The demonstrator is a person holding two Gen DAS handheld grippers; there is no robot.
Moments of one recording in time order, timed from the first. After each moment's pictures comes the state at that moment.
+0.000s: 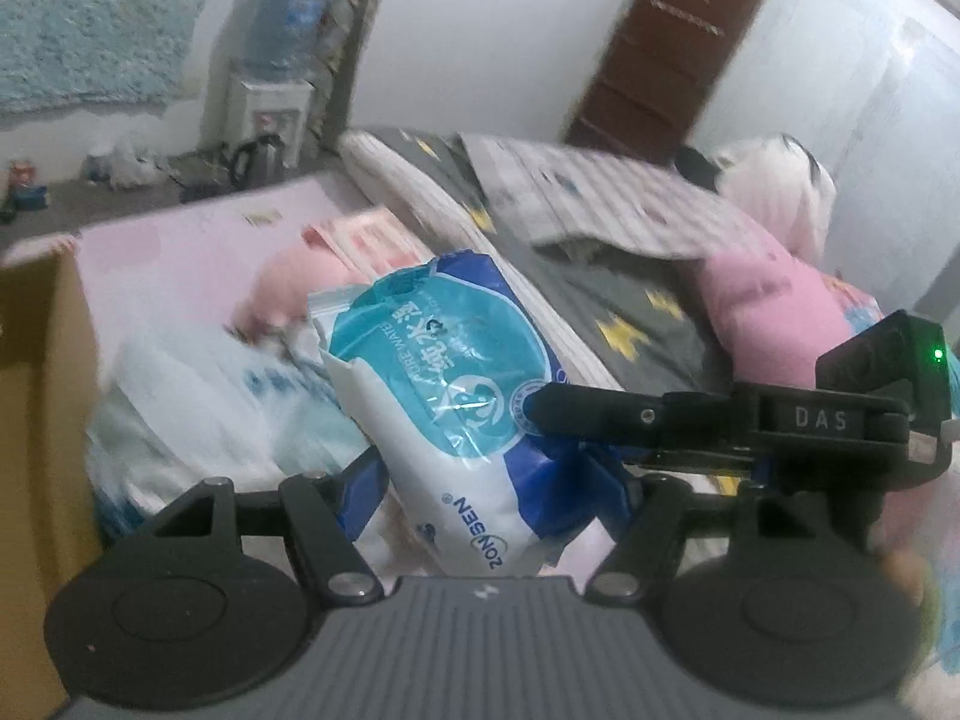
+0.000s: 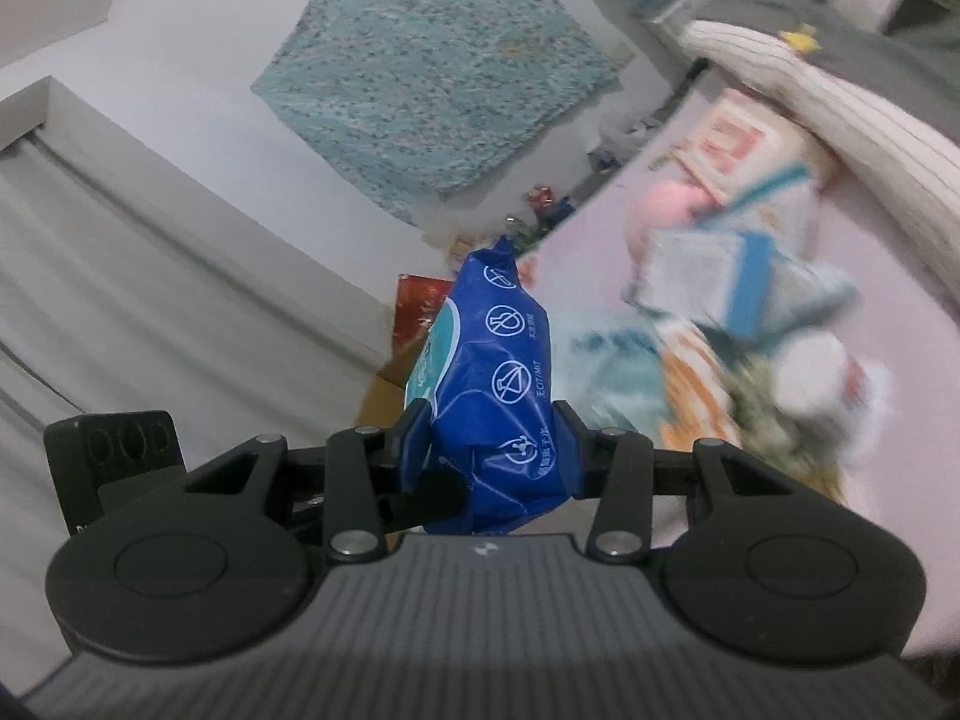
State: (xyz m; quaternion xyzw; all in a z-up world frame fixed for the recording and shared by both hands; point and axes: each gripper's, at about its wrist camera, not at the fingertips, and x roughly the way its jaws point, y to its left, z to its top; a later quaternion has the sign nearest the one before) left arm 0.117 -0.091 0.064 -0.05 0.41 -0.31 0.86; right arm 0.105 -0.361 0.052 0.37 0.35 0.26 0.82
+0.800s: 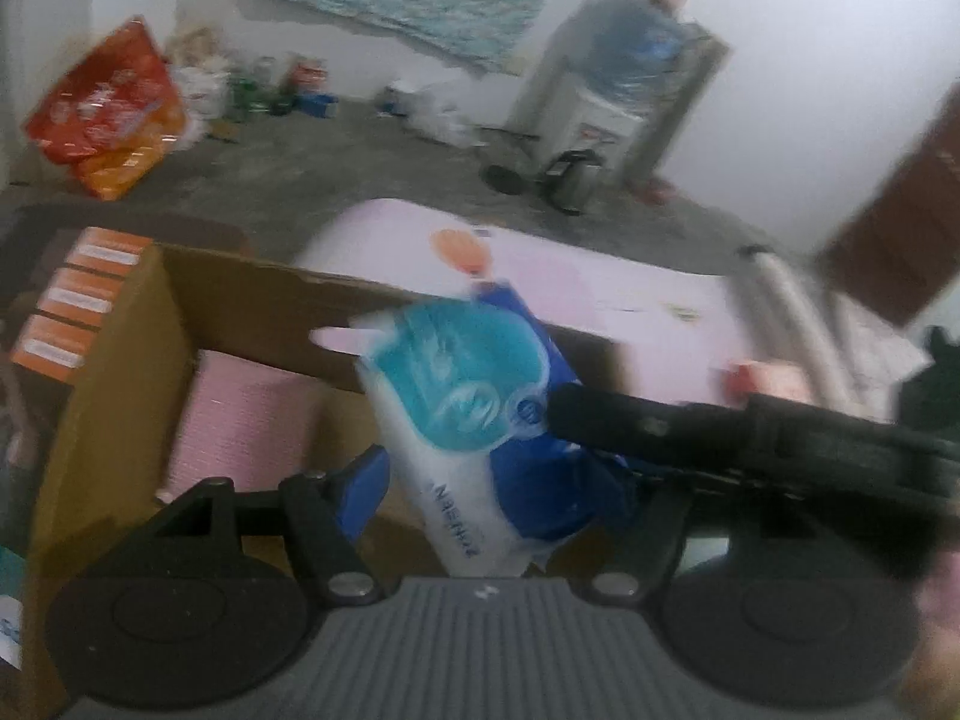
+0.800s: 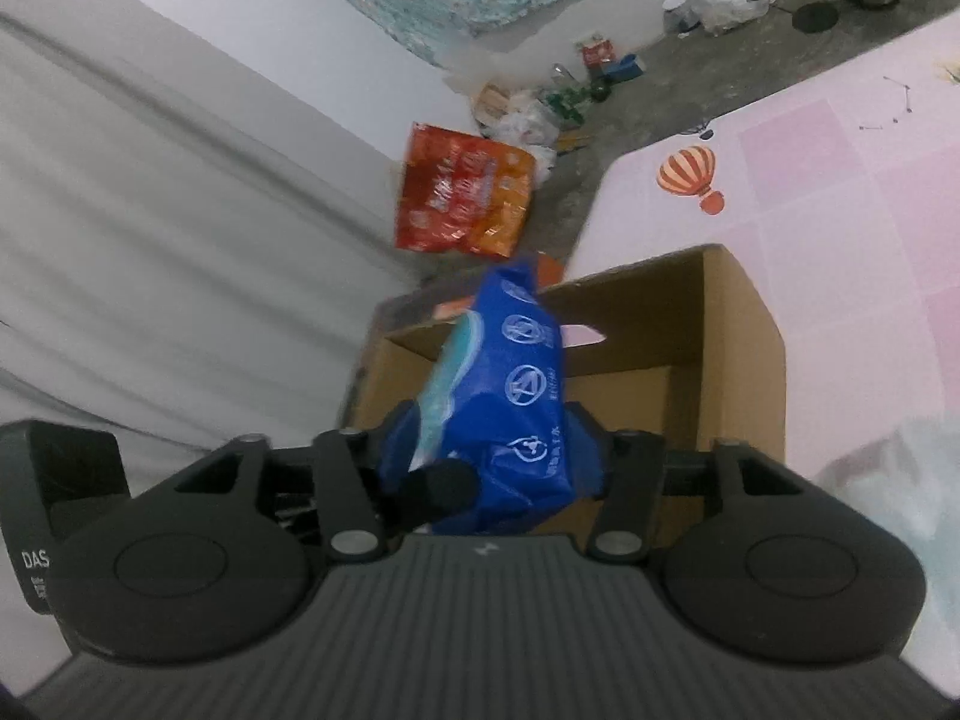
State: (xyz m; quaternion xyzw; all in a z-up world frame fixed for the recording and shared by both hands) left arm 0.295 0.166 0.010 -0.15 0.46 -0.06 0.87; right arm 0.350 -0.060 0.025 0.26 0.48 0.29 0.79
